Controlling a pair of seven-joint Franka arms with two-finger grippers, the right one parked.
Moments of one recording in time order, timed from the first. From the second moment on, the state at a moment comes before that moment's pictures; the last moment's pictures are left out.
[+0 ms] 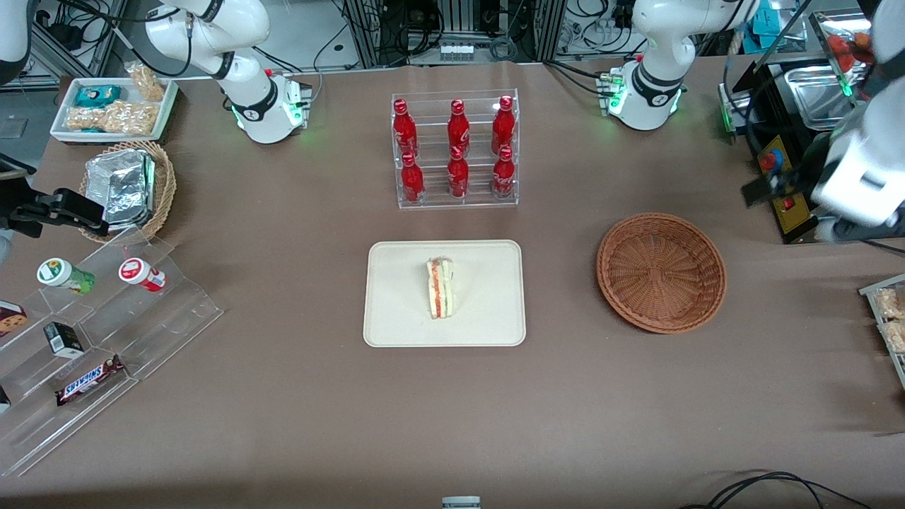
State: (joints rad) arm 0.06 0.07 -0.16 -1.40 0.05 1.27 -0.22
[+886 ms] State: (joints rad) arm 0.04 -0.04 -0.17 -1.47 0.03 1.25 -0.14
